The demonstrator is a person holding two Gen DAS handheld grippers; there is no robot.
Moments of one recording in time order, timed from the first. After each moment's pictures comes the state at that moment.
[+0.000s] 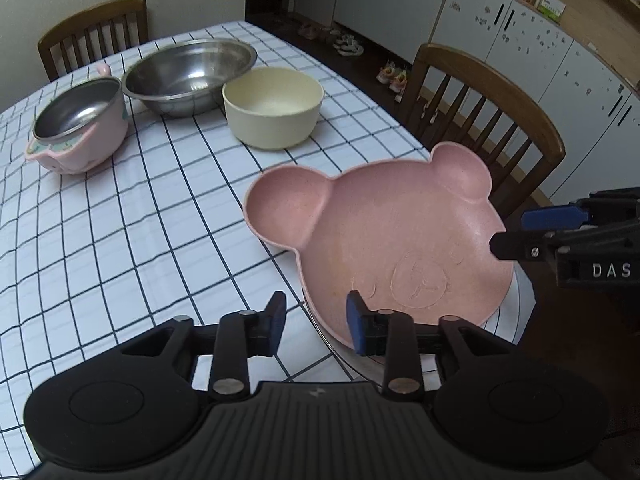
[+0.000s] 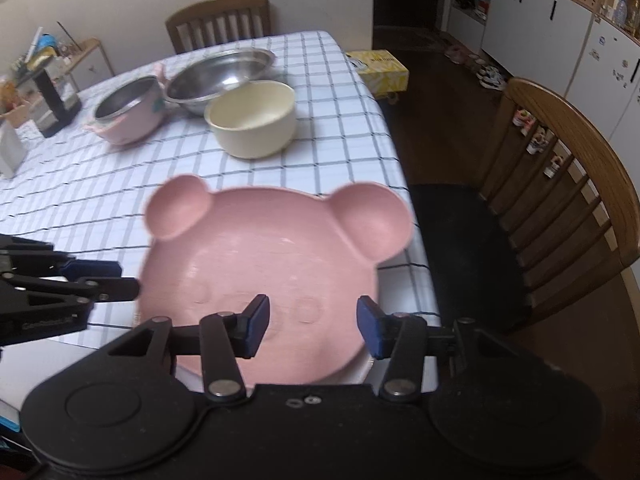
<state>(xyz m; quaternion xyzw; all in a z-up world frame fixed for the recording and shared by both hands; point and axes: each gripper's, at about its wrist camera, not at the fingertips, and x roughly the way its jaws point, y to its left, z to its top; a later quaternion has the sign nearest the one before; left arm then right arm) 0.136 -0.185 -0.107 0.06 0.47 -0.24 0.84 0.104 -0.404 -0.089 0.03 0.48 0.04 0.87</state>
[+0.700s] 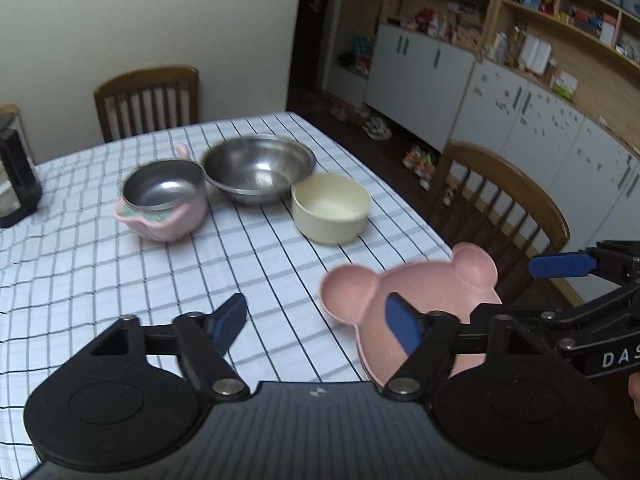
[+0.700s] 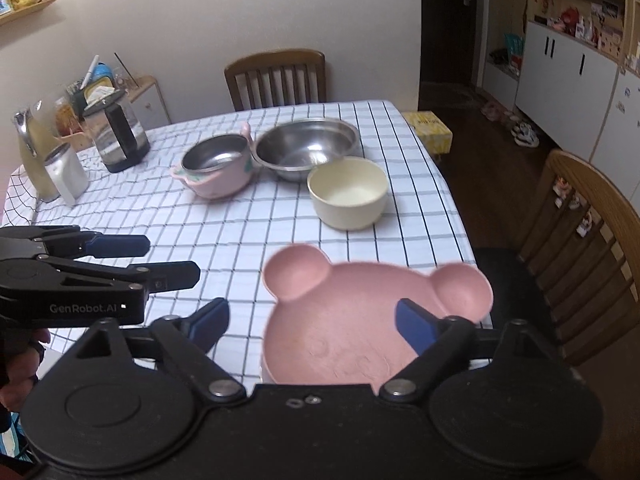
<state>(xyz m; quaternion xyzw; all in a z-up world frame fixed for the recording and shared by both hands) 0.123 -0.120 -0.036 0.01 0.37 -0.20 0.91 0.090 -0.334 -0.028 0.03 0.40 0.09 0.91</state>
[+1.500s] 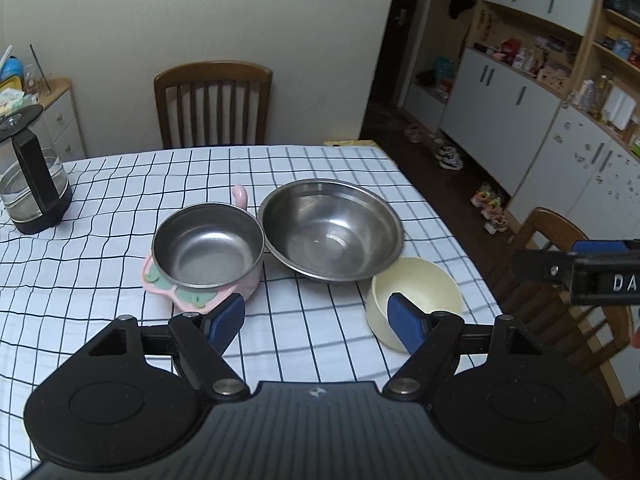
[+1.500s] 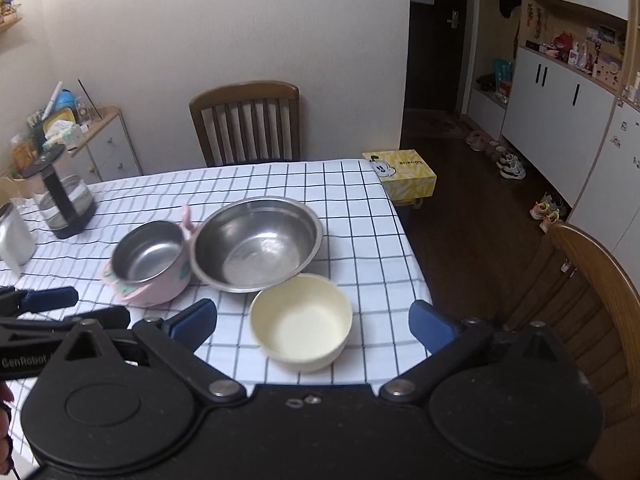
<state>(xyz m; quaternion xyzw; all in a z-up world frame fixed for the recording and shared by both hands) 0.267 -0.128 -0.038 -0.04 0.39 -0.09 0.92 0.261 -0.358 -0.011 0.01 0.39 0.06 0.92</state>
